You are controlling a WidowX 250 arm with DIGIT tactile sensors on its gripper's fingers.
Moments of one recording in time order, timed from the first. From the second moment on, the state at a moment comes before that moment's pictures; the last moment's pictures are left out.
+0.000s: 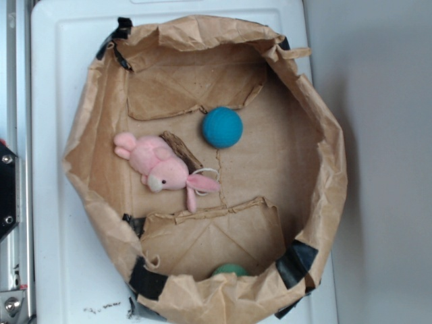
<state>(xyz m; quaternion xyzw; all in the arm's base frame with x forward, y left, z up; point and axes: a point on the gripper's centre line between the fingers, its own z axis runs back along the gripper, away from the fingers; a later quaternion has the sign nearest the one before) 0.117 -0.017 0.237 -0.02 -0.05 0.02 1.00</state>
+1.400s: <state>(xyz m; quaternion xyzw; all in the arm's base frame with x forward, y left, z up) 0.226 0.001 0.177 0.00 -0.03 0.04 1.00</state>
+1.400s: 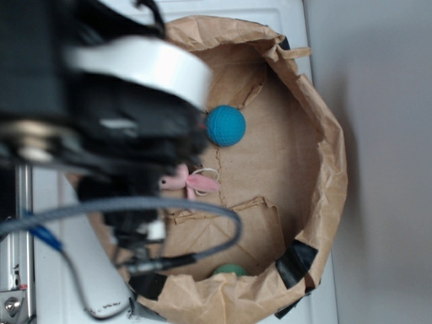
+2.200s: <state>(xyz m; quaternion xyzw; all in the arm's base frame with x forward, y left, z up) 0.238 -0.008 0.170 0.00 -0.02 0.02 1.00</state>
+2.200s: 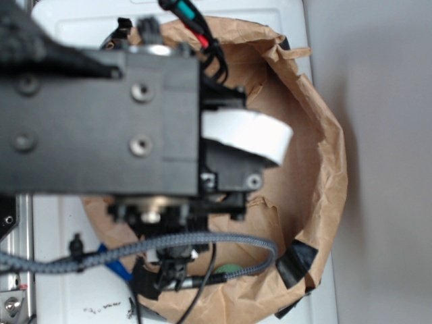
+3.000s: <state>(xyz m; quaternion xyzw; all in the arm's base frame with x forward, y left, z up) 0.269 0.040 0.093 0.01 -0.04 0.07 1.00</state>
